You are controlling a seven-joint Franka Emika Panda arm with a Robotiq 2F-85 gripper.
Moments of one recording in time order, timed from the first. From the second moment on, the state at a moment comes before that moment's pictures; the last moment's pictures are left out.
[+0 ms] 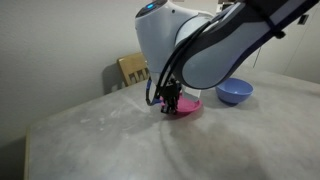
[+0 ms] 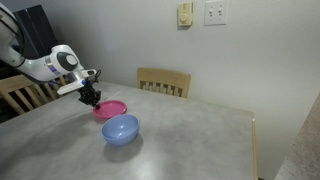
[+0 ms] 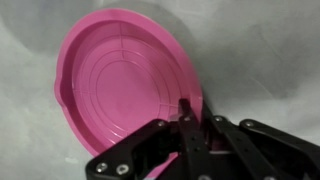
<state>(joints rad) 0.33 0.76 0.06 -1.63 -0.47 2.31 0.21</state>
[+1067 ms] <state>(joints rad) 0.25 0.42 0.10 -1.87 -0.33 2.39 0.01</state>
